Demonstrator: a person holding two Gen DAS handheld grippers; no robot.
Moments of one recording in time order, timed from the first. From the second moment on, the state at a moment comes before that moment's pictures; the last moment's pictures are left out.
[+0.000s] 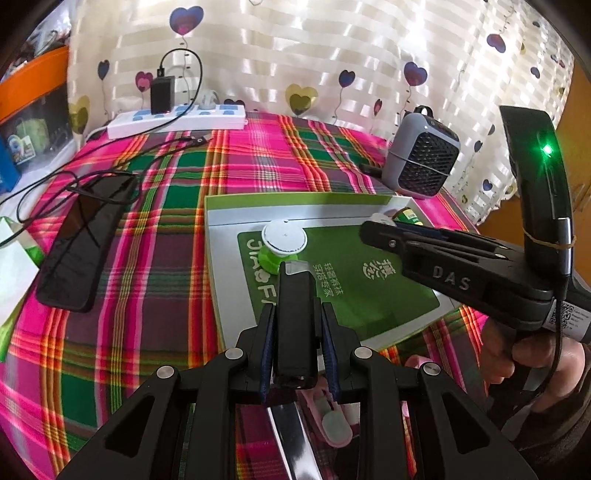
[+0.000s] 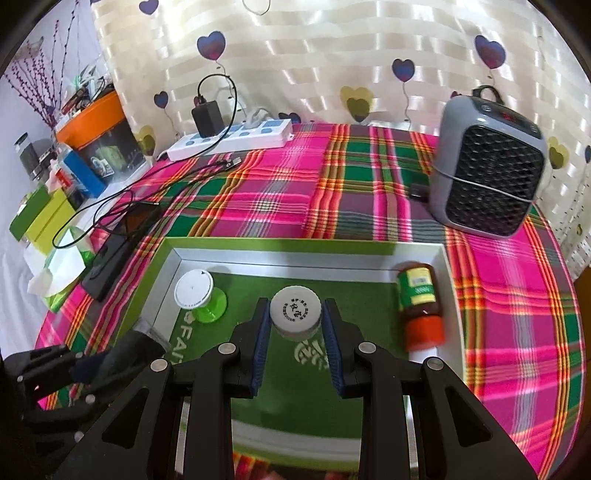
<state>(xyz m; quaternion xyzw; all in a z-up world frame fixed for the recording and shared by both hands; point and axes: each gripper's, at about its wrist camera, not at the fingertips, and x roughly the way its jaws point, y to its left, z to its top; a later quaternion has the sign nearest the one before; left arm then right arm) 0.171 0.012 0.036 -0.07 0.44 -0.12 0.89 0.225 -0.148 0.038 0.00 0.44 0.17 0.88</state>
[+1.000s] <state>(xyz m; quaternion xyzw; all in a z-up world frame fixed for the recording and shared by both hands) 0.191 0.006 0.019 -0.06 0.45 -0.12 0.88 0.258 -0.124 0.013 -0.03 0.47 0.17 0.86</state>
